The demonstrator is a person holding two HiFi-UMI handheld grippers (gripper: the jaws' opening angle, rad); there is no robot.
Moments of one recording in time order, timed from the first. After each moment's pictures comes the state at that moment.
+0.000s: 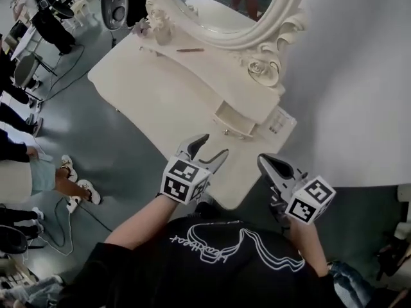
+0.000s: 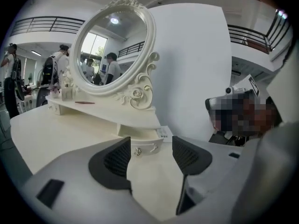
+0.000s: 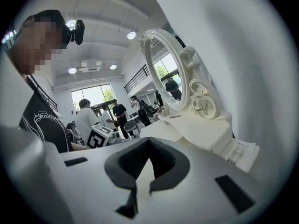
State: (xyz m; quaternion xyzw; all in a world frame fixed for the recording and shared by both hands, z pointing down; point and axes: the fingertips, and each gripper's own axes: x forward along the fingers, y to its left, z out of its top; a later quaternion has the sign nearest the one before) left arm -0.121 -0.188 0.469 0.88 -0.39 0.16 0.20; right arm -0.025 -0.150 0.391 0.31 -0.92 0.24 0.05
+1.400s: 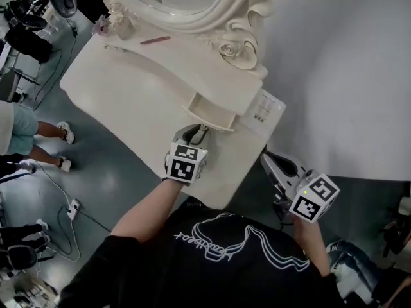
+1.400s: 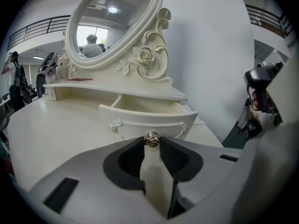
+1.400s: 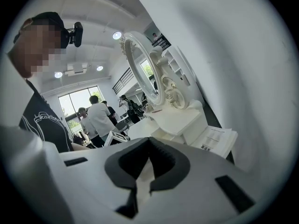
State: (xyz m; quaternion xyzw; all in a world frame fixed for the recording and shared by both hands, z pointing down) left arm -0.092 -0.253 0.591 0.84 -0.44 0.25 0.21; right arm 0.049 -0.167 0.446 0.36 -0.88 0.29 0.05
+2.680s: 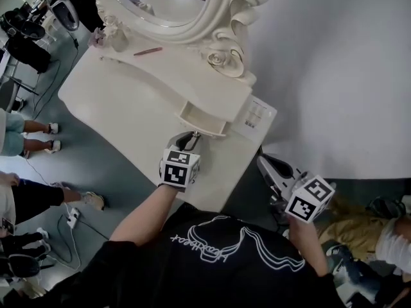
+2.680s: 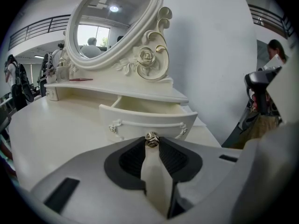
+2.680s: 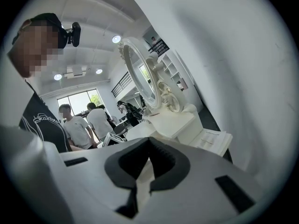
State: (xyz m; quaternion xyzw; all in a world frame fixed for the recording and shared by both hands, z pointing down) left arm -0.090 -0.256 0.587 0.83 -0.45 0.25 0.21; right arm 0.068 -0.171 0.444 0.37 -0.88 0.29 0.03
